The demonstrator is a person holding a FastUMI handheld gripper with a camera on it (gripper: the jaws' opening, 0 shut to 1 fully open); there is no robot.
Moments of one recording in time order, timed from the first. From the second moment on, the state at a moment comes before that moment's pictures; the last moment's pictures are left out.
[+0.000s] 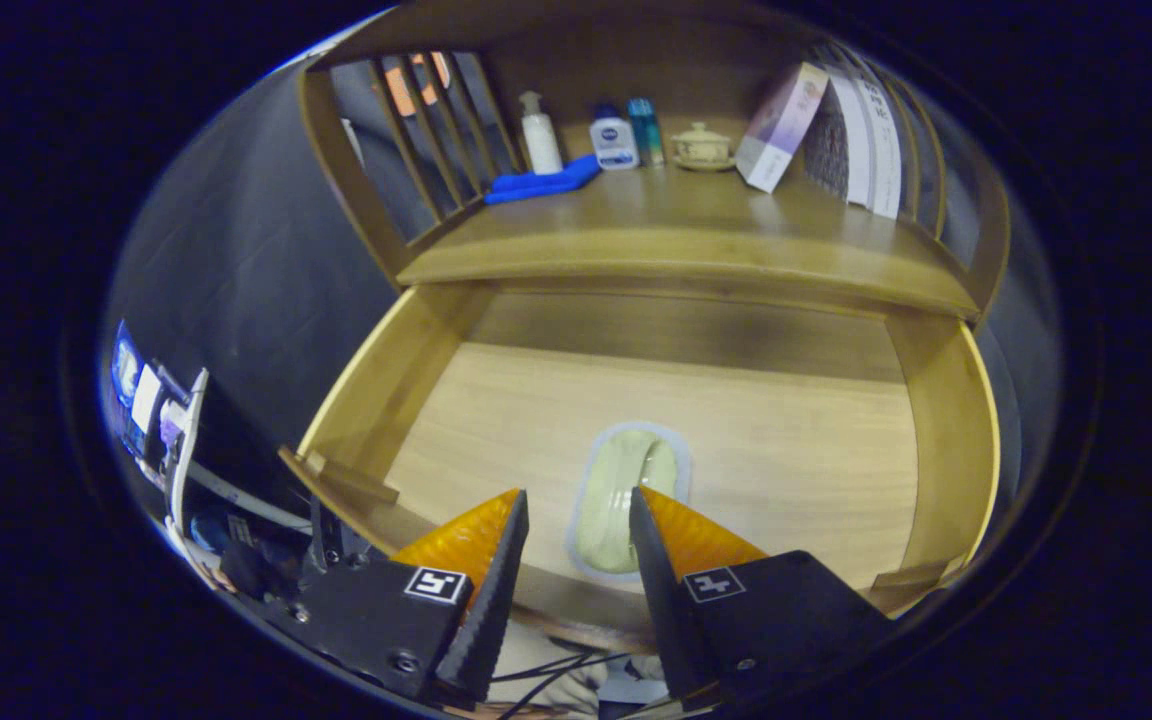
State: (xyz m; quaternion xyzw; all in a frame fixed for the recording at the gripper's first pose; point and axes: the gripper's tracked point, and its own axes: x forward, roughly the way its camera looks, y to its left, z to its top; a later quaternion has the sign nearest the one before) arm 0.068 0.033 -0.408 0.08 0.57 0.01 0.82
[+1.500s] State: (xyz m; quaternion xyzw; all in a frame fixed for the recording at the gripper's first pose) arm 0.144 -0.017 -0.319 0.00 0.55 -0.03 0.84
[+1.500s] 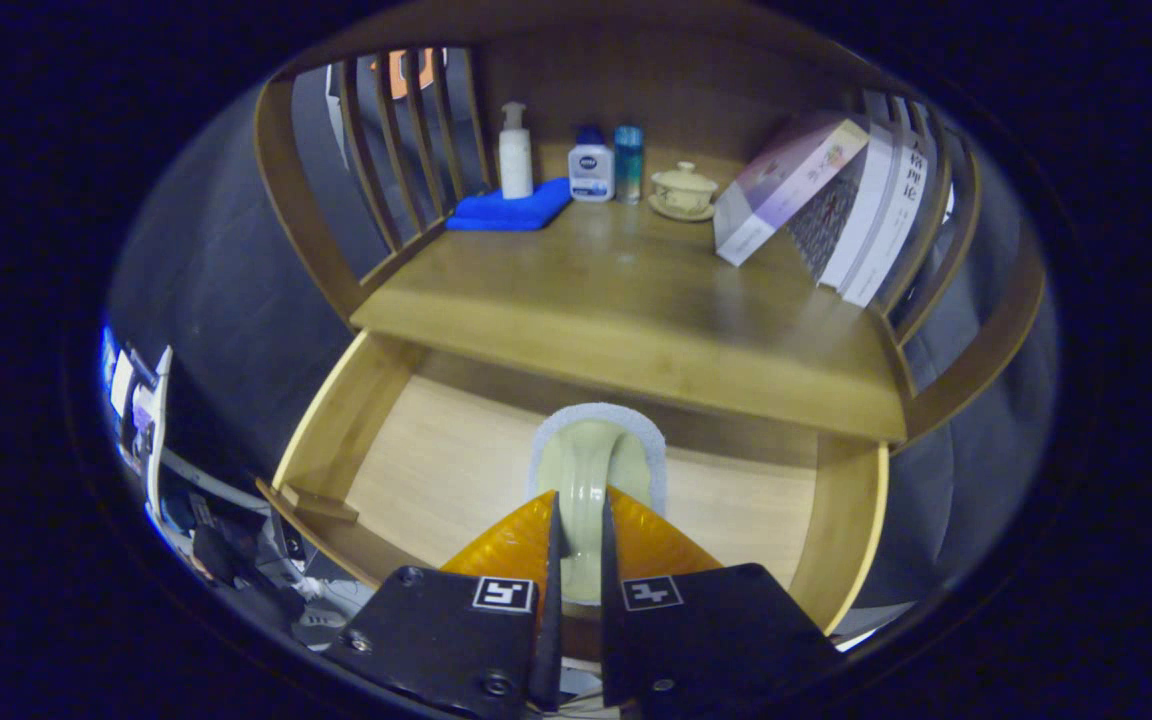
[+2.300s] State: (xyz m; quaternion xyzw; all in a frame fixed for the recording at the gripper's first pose) arm 0.275 -0.045 -0.311 0.01 0.55 -0.06 0.83
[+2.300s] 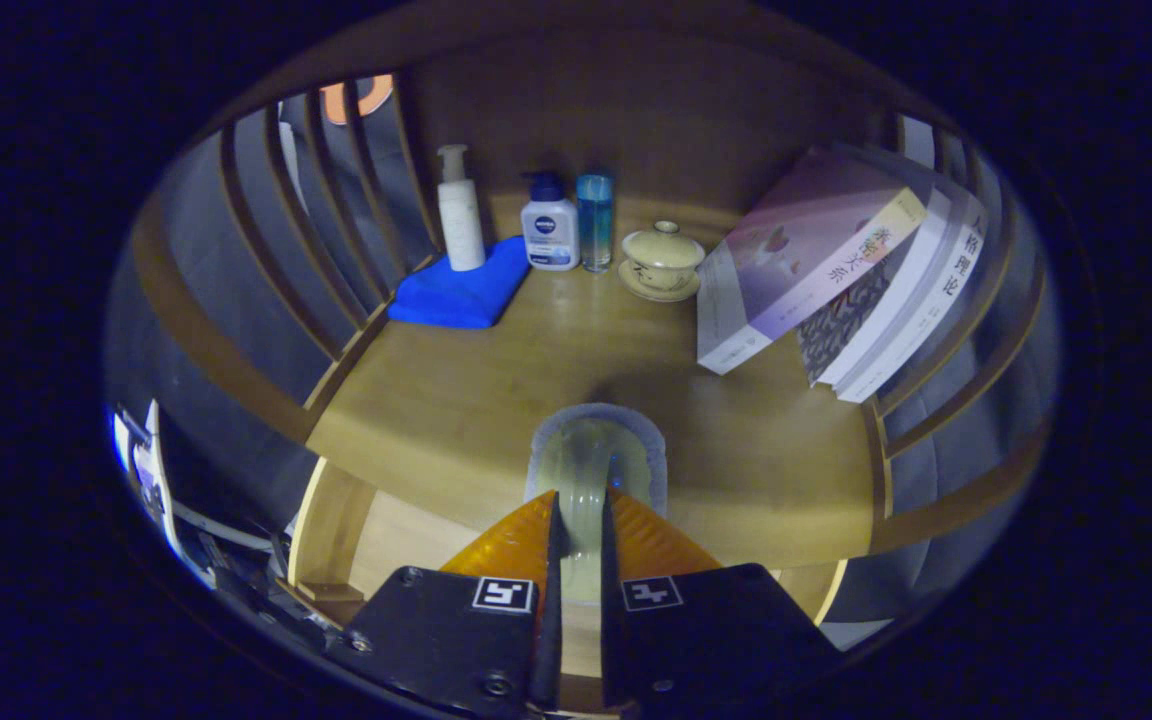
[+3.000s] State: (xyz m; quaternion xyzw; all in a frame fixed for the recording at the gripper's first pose) arm 0.348 -0.062 -0.357 -0.02 0.57 -0.09 0.82
